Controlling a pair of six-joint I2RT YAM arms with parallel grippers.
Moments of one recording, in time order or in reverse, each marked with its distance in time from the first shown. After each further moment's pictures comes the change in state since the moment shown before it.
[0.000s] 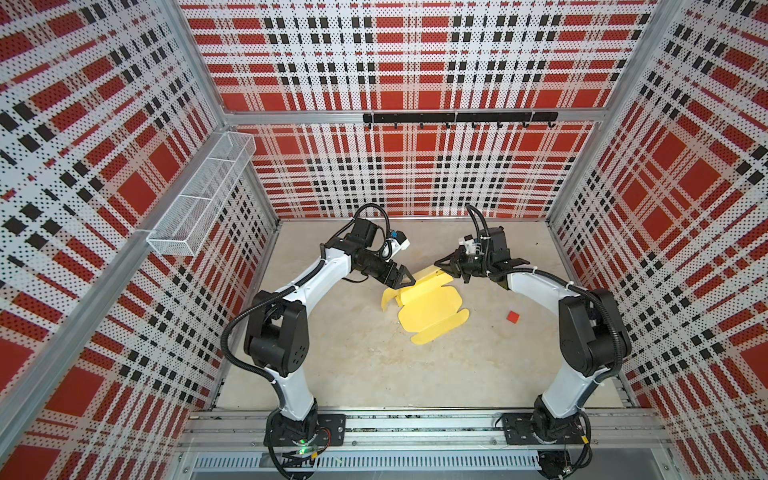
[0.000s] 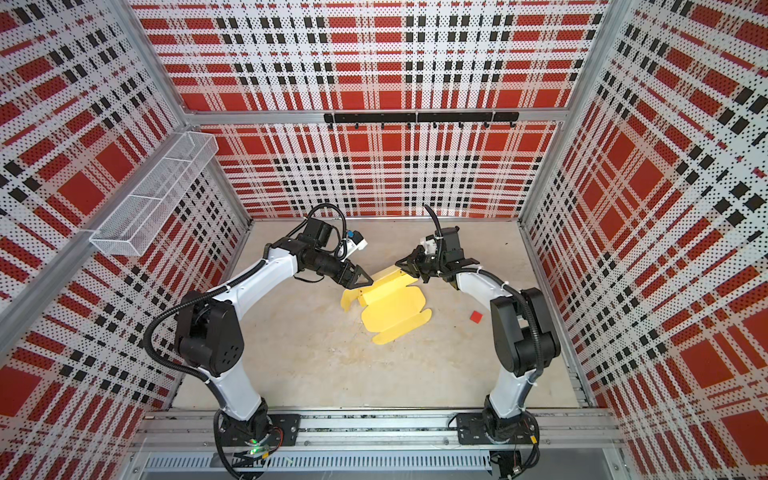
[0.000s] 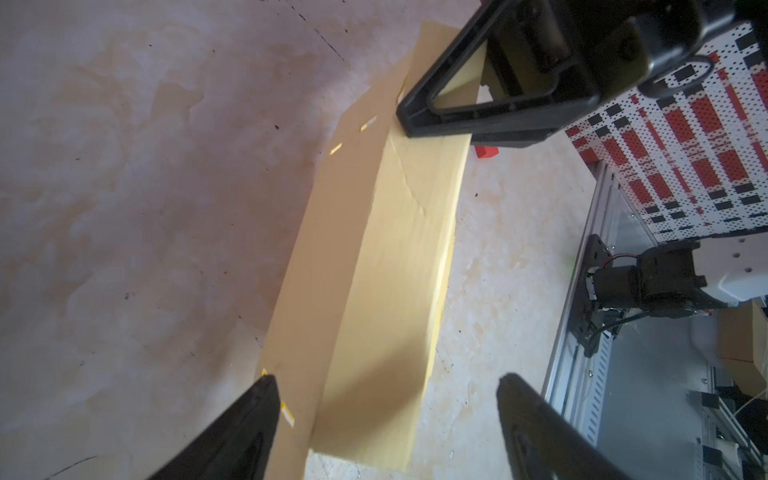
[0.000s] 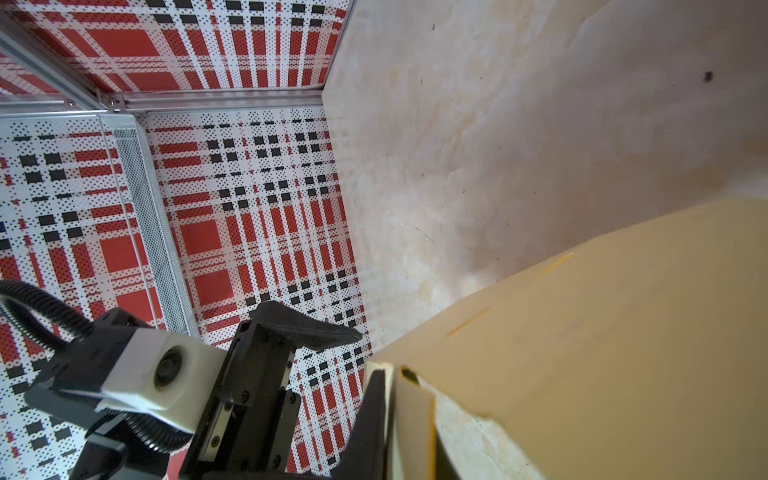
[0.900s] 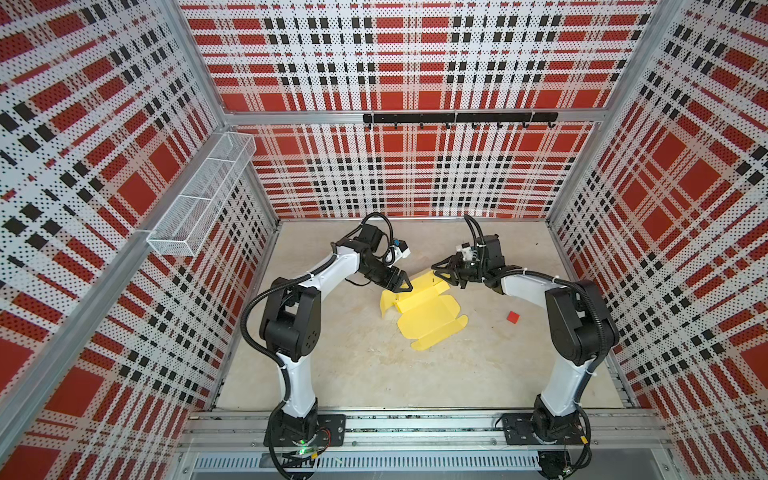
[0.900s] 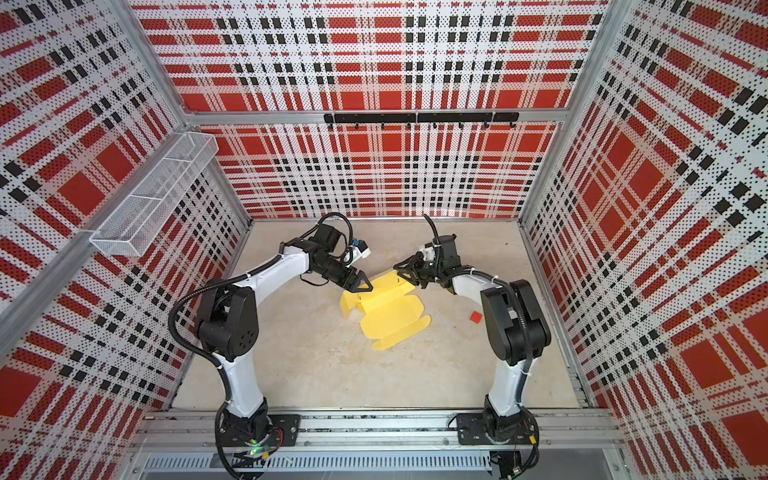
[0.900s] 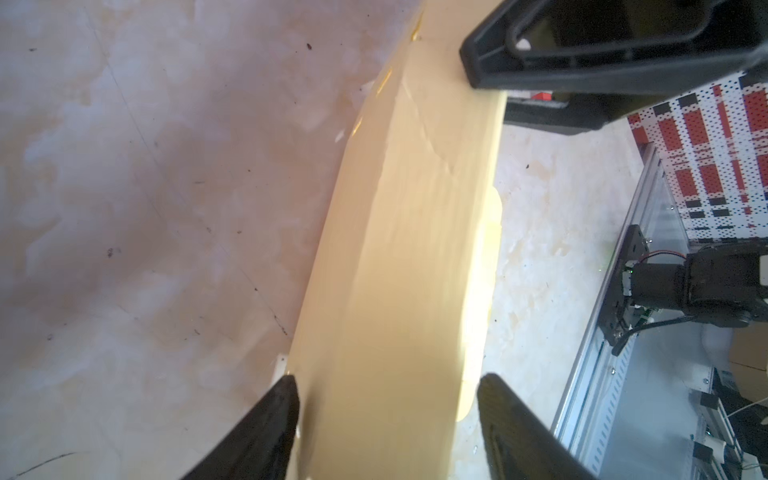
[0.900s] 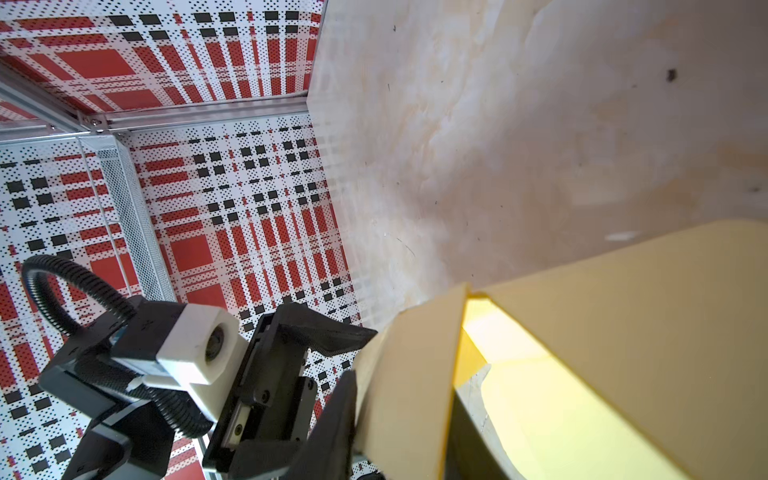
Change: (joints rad) left arm -0.014 0.130 0.043 -0.054 -0.079 0.000; right arm 0.002 0.083 -0.065 0.150 0.012 0.062
